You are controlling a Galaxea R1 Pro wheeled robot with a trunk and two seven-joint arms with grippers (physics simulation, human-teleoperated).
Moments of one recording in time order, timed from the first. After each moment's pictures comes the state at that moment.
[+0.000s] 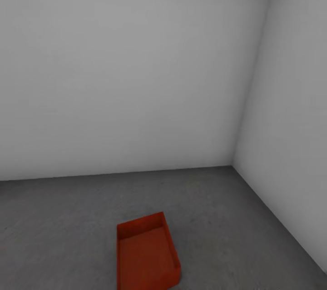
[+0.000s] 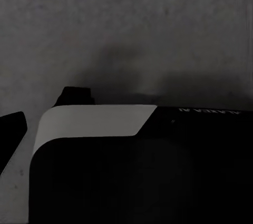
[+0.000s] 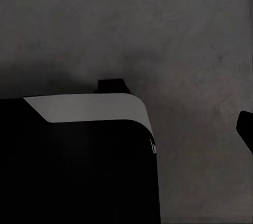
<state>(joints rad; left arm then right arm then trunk) -0.23 -0.06 -0.02 0.00 0.12 0.00 0.00 -0.18 0.12 0.61 0.03 -0.61 -0.10 -0.32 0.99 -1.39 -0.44</state>
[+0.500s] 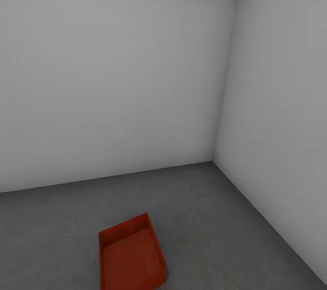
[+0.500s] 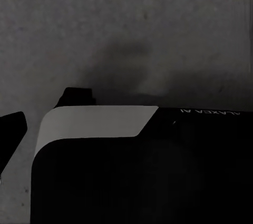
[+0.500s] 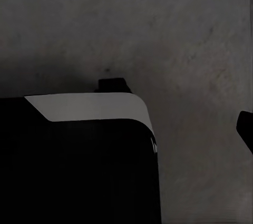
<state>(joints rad) -0.23 -0.06 -0.02 0.00 0.12 0.00 0.00 -0.18 0.12 0.61 0.03 -0.61 -0.09 -0.32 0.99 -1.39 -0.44</state>
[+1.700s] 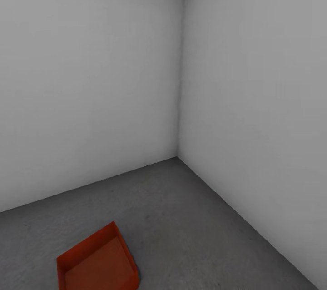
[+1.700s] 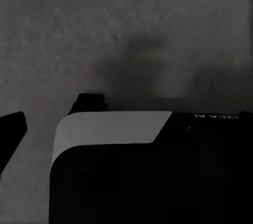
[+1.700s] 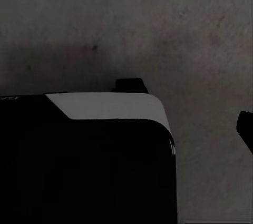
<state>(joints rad) -0.23 -0.04 -0.03 -0.01 0.10 0.00 0.01 -0.18 0.12 0.62 0.03 -0.61 -0.09 -0.25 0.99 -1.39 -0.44</state>
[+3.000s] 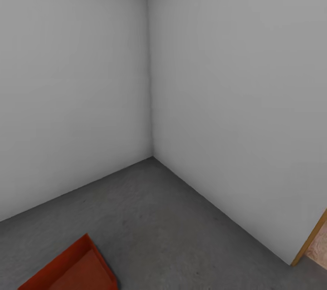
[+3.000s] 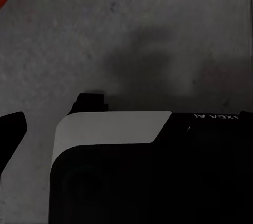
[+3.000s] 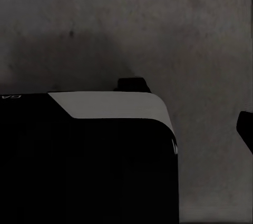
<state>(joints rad) -0.23 -0.04 -0.03 -0.01 0.10 0.00 0.01 -0.18 0.12 0.62 0.03 -0.61 -0.09 -0.24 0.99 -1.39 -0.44</state>
